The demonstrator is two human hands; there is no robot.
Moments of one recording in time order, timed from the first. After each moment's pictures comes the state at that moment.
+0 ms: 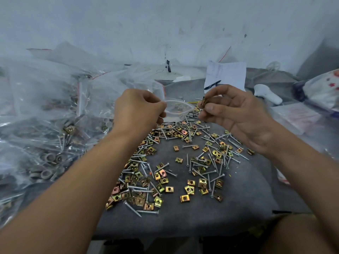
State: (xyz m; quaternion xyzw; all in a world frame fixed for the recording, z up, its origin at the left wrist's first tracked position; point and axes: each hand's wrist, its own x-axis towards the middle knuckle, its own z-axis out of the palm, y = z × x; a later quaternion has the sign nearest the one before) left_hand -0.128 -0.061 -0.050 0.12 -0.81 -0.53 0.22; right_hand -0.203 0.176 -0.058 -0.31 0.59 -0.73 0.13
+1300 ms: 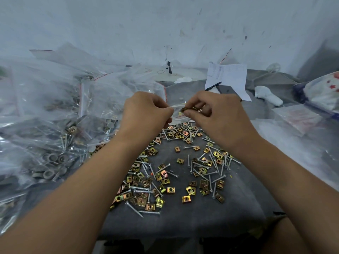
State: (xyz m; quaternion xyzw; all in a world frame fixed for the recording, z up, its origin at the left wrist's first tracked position) left_hand -0.125 -0.054 -0.050 0.09 -0.85 -0.48 0.21; right_hand -0.173 0.130 -0.048 -0.30 0.86 -0.36 -0.18
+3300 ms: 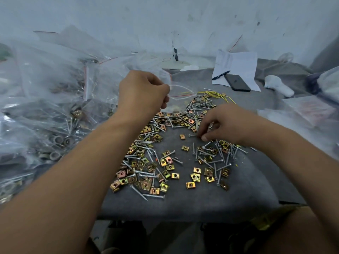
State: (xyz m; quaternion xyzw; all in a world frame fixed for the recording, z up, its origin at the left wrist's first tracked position) left_hand -0.131 -0.069 -0.051 0.12 -0.82 -0.50 0.25; right_hand -0.202 0.153 -0.066 -0.34 0.93 -0.12 0.07
